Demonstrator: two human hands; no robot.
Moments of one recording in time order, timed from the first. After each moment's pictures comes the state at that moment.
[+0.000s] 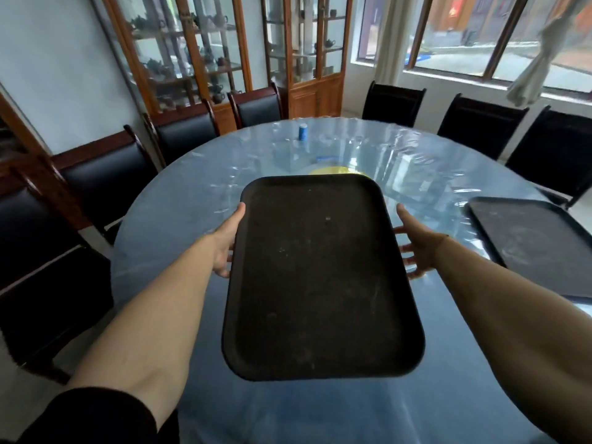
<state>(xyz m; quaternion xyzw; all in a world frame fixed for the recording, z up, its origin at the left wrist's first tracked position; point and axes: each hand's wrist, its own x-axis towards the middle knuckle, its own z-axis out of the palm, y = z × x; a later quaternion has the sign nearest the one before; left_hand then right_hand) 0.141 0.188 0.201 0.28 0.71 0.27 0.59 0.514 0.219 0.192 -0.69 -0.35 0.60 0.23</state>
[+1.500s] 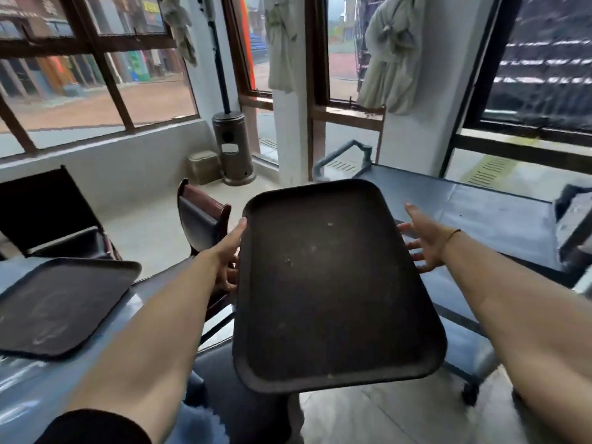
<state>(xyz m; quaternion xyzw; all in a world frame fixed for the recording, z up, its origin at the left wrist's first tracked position) 0.906 -0.143 0.241 0.71 0.29 -0.21 0.61 0.929 -0.524 0.258 -0.73 0.23 0.21 0.61</state>
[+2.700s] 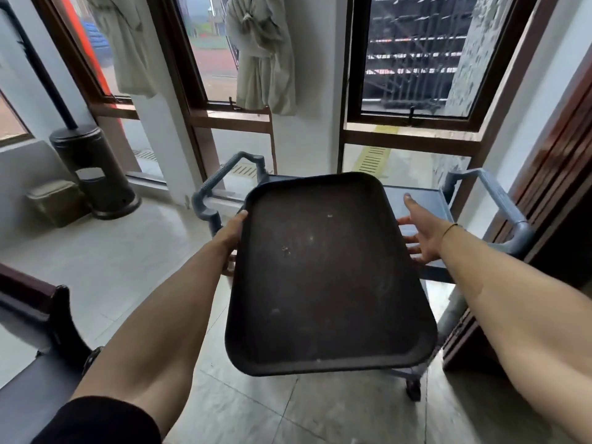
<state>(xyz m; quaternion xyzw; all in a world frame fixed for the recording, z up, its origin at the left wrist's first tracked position) 1.199 -0.394 0.223 0.77 0.13 -0.25 0.56 1.080 -0.733 0.228 -0.65 0.38 0.05 0.66</state>
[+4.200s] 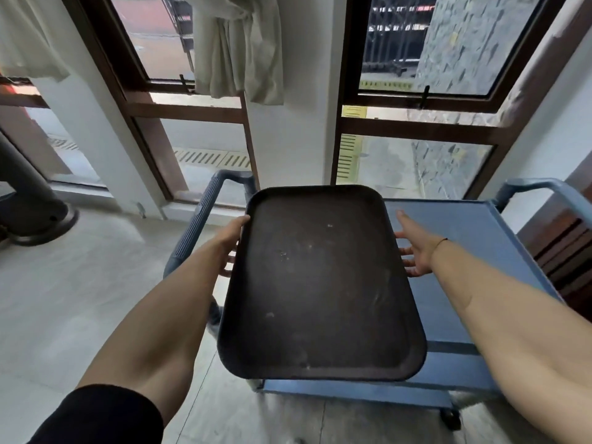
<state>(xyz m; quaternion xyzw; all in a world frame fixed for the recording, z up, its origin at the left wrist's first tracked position) 1.609 -0.431 0.178 0.80 0.07 -0.37 0.46 1.419 -0.745 0.172 -0.58 0.49 0.06 0.64</state>
